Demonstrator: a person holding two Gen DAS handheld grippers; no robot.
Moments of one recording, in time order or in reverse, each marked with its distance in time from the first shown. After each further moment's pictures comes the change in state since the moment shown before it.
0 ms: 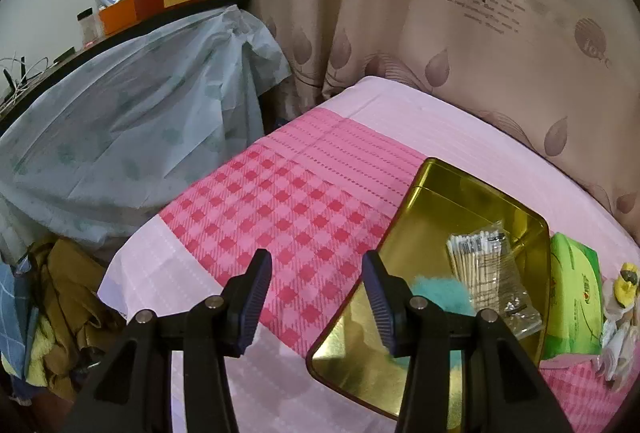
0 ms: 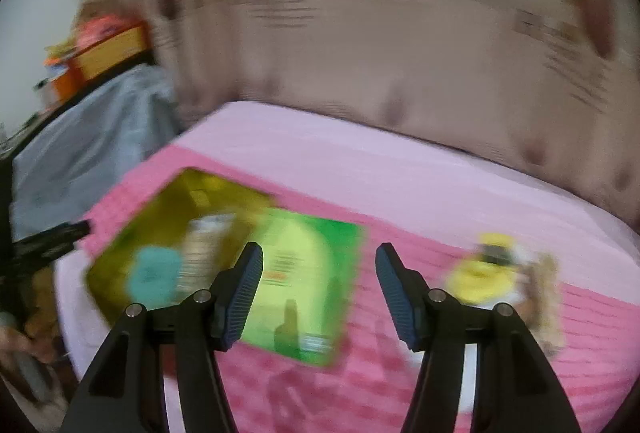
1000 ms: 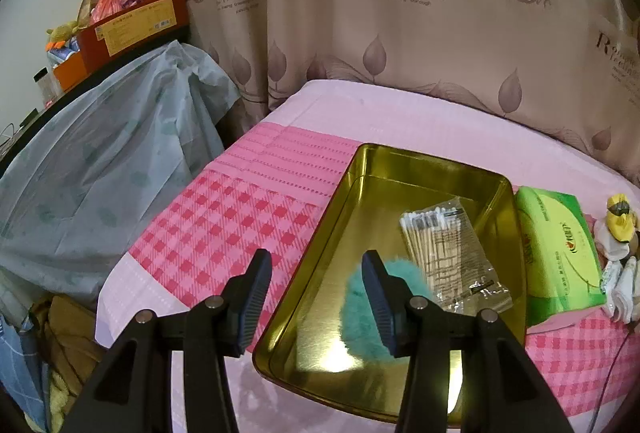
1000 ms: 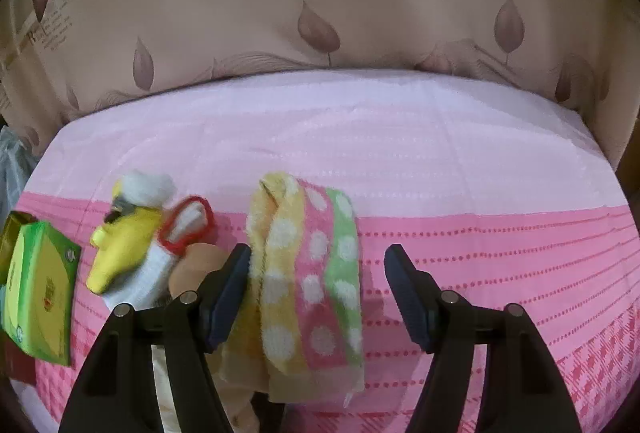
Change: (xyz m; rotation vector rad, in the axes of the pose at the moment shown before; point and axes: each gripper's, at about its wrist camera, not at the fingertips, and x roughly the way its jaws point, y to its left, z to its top) left arm -0.003 -0.045 -0.014 0.218 -0.048 -0.064; right arm 0.056 -0.230 -0.058 0.307 0.157 -0.230
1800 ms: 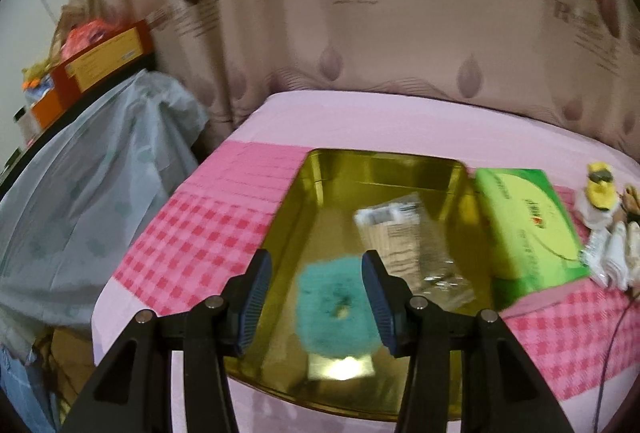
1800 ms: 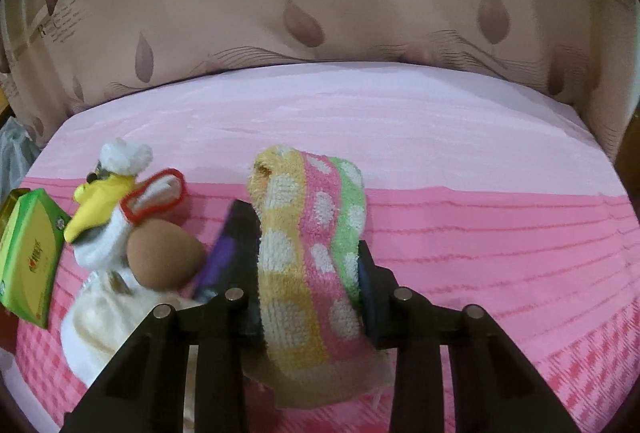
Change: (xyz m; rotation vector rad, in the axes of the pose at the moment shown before) left arm -0.010 -0.035 -0.007 0.126 -0.044 -0.046; right arm -0.013 -0.028 -0.024 -0.006 -0.053 -0.007
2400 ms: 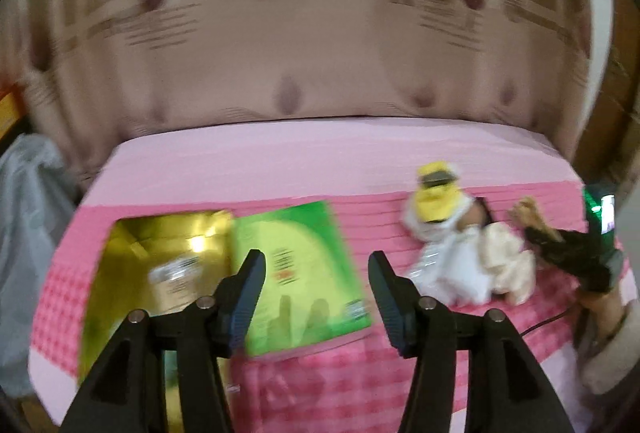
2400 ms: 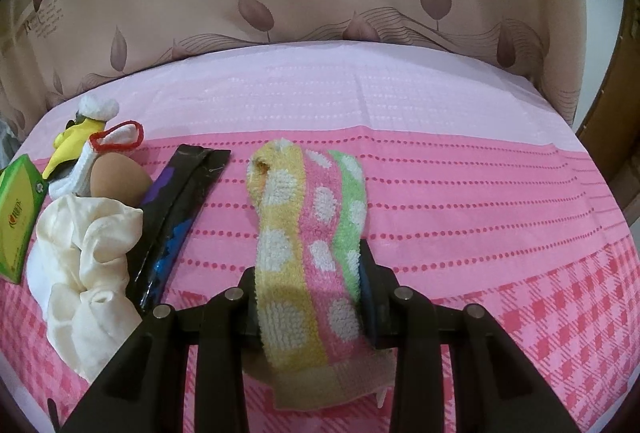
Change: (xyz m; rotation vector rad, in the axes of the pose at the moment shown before) left arm -0.038 -0.156 0.035 0.205 -0.005 -0.384; right arm -0.019 -0.032 -0.041 0.024 0.010 -0.087
